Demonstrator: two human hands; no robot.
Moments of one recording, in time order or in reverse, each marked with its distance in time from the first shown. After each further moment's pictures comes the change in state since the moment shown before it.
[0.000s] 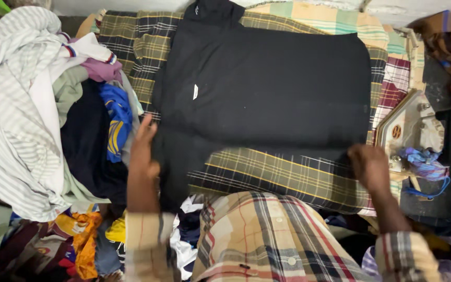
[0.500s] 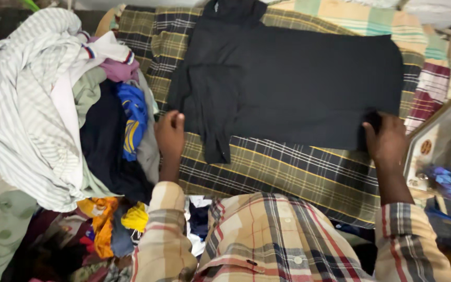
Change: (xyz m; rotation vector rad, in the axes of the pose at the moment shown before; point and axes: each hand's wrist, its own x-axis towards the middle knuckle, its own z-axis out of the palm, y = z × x) left_hand 0.076 -0.058 -0.002 1.179 0.305 0.699; right_hand 0.101 0.014 0.041 -0.166 0.198 0.075
